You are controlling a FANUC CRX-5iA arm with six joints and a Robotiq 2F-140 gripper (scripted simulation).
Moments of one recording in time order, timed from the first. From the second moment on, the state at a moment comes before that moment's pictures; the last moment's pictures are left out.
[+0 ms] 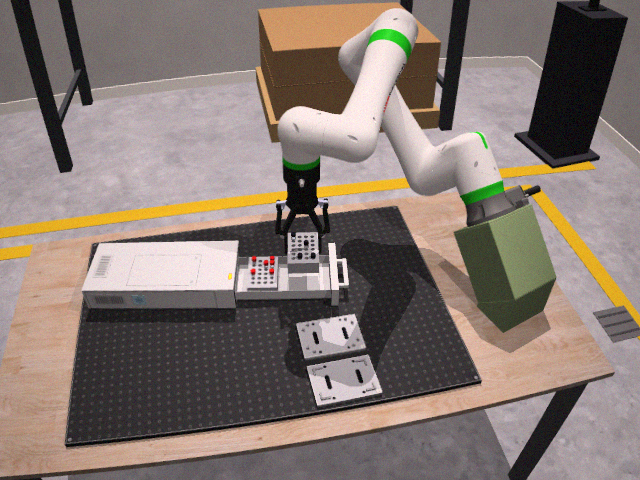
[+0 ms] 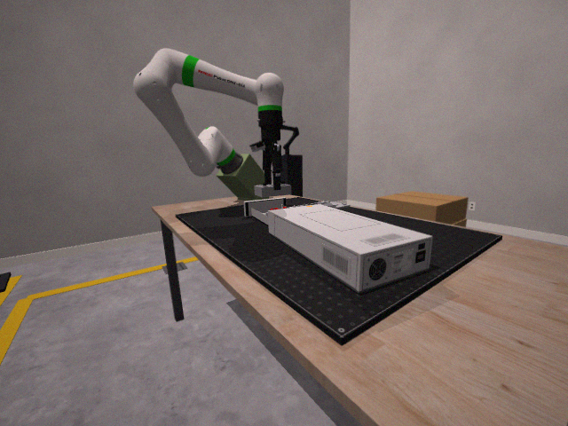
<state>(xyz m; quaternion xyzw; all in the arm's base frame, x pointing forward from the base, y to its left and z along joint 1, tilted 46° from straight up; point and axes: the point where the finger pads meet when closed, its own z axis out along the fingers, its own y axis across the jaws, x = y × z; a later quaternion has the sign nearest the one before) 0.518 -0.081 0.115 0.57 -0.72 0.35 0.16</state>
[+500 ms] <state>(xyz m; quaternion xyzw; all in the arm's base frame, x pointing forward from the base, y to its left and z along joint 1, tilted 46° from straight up) 0.516 -0.069 0.127 0.57 -0.72 0.35 0.16</state>
